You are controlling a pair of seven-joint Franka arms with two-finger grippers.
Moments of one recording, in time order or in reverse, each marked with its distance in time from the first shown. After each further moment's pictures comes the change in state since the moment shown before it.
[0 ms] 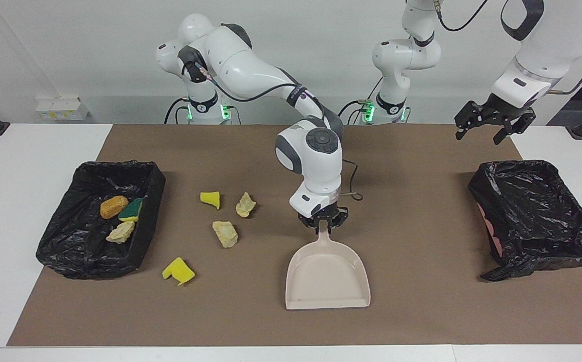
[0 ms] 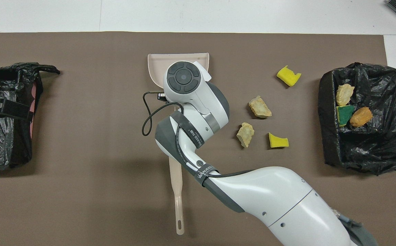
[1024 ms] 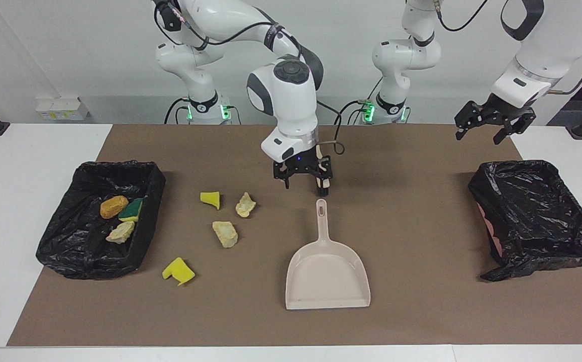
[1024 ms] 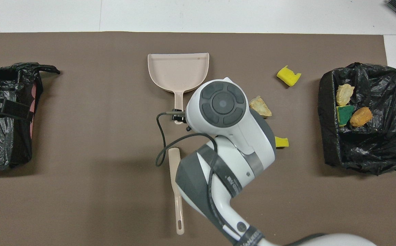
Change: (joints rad) left arm 0.000 0.000 0.000 0.000 0.000 0.000 0.000; right arm -0.029 -0.530 0.005 -0.536 0.098 -0.015 0.022
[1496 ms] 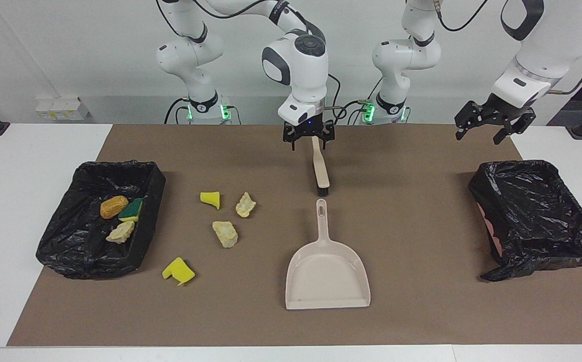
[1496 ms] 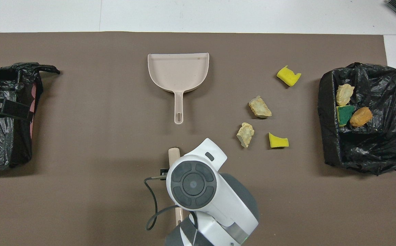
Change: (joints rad) left arm 0.000 0.000 0.000 0.000 0.000 0.000 0.000; right arm 0.151 -0.188 0.006 -0.311 0.068 0.034 0.057
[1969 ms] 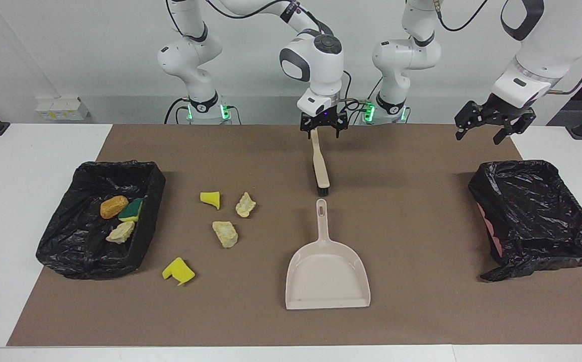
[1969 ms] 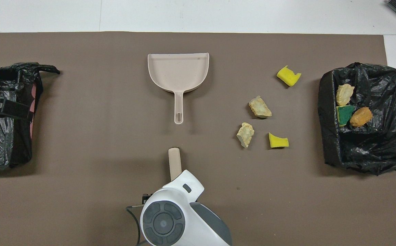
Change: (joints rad) left arm 0.000 0.000 0.000 0.000 0.000 0.000 0.000; right arm 0.136 0.038 0.000 -0.075 0.011 0.118 0.146
